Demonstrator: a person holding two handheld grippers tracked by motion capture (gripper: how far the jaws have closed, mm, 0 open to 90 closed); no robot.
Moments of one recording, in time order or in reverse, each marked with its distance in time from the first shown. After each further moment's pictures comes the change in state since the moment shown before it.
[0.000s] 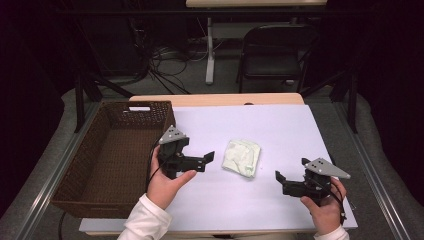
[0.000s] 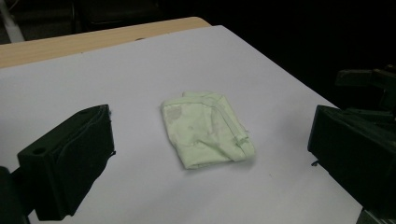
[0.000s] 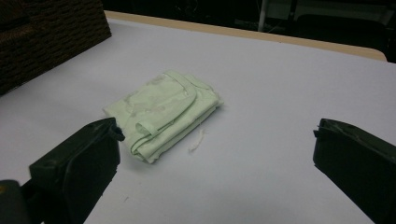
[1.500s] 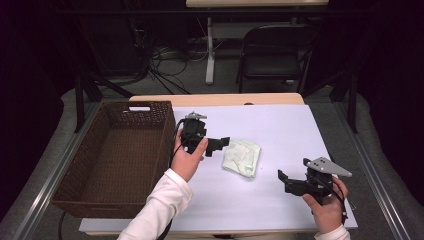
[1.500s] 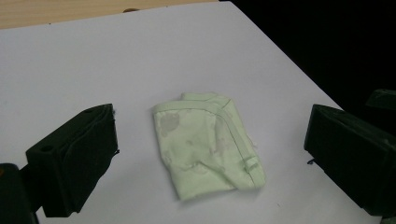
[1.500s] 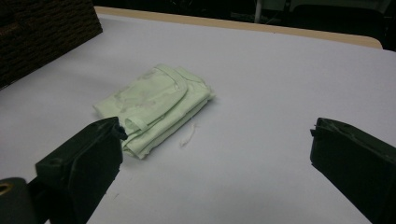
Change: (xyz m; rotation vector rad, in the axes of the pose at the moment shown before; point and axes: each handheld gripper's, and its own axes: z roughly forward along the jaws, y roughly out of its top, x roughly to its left) left arm 0.019 0.028 0.077 0.137 -0.030 -0.108; right arm -0.009 -0.003 0.003 0.018 -0.016 0.020
